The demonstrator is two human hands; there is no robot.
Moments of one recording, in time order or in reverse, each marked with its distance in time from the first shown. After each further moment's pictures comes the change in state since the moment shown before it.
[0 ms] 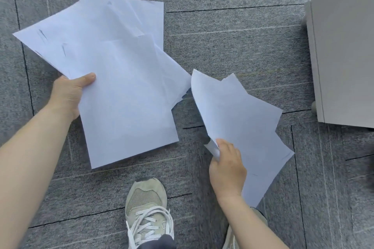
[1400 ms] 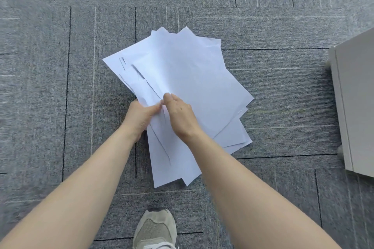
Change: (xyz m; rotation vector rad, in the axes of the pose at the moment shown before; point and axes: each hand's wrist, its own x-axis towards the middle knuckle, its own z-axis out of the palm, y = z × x) left_hand -0.036 0.001 0.086 0.103 -0.167 0.044; right_hand 0.148 -0.187 0.003 0.791 -0.723 0.019
